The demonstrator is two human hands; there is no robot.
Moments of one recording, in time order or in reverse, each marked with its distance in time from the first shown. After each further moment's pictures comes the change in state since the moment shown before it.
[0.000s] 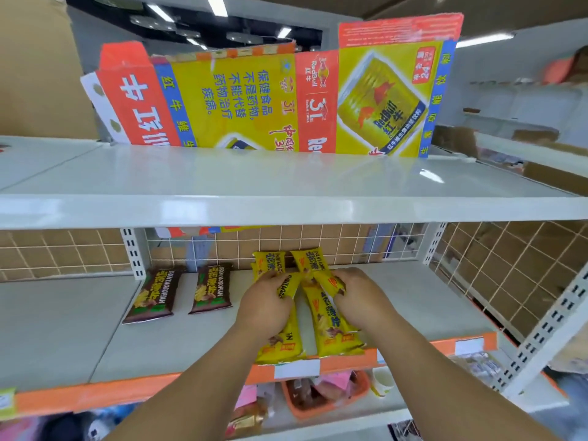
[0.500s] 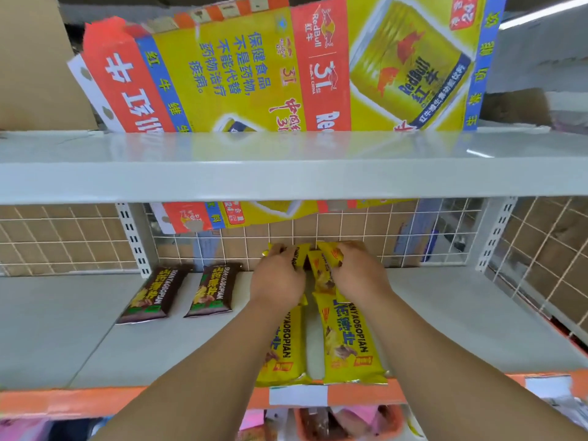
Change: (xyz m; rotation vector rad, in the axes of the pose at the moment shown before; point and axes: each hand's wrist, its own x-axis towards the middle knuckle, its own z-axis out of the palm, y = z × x) left_hand 0.073 0.011 0.041 0.210 0.198 -0.070; right_hand 0.107 0.023 0.038 0.012 0.098 -0.046
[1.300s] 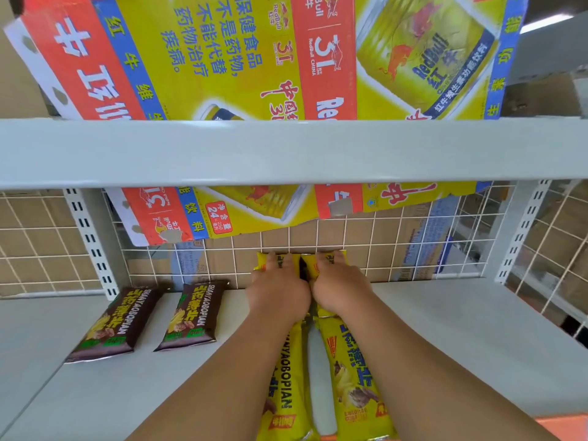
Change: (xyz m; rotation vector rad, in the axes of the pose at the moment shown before) left_hand 0.064 -0.028 0.061 0.258 -0.137 -0.158; right_hand 0.061 -0.009 0.063 -0.214 -0.212 0.024
